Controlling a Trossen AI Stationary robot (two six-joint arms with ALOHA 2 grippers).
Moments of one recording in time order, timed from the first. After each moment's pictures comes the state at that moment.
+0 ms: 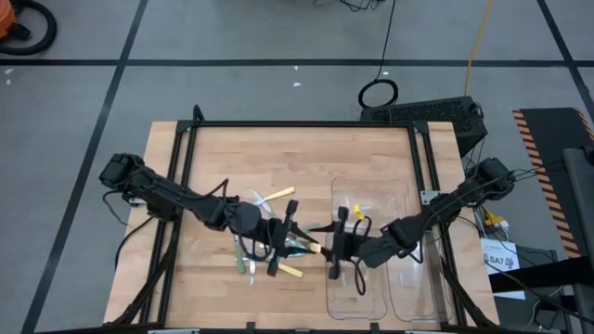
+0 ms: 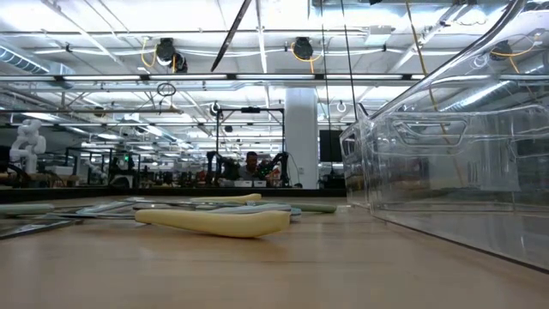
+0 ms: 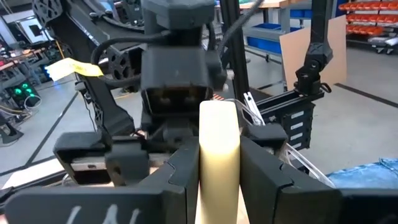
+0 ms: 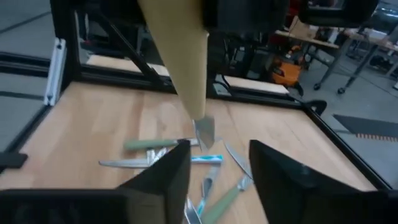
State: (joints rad) left arm -0.34 1.57 1.14 0.32 -0.04 0.22; right arm 0.53 1.52 0.93 0.29 0.71 0.01
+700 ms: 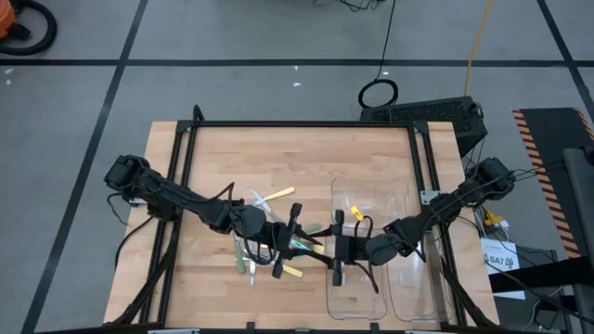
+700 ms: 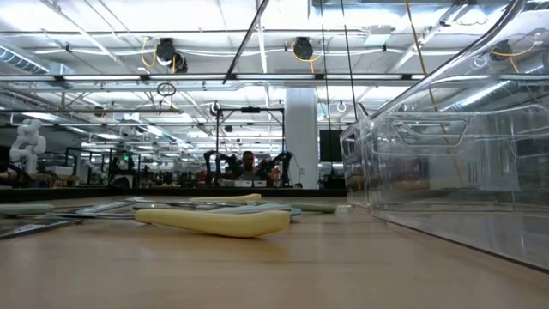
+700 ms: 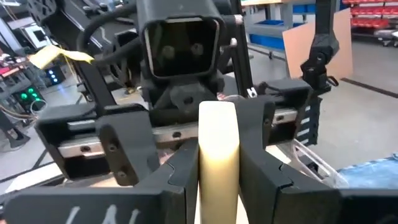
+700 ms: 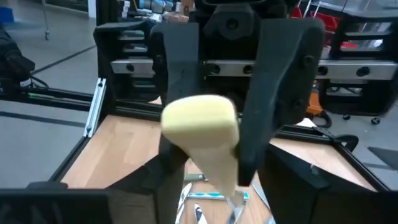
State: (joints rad) left arm -0.34 1.62 1.14 0.38 -0.05 0.26; right arm 0.53 1.52 0.93 0.44 0.60 -0.07
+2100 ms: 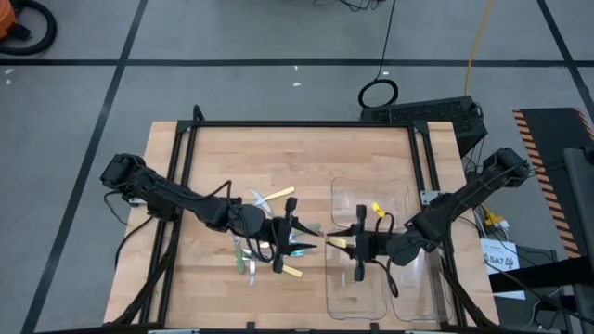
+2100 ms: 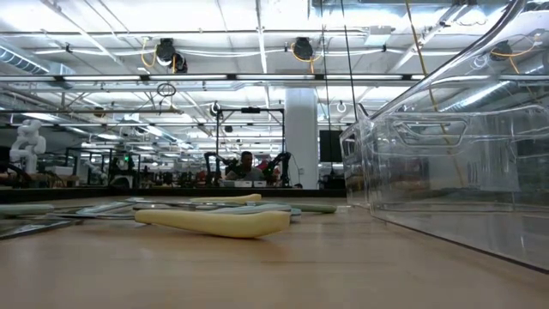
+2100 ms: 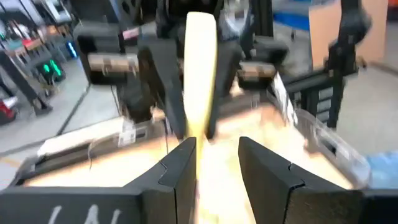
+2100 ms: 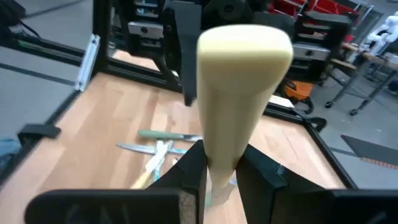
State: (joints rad) left arm -0.33 1.58 1.14 0.24 -0.14 0.21; right arm 0.61 1.30 0.89 0.08 0.71 -0.08
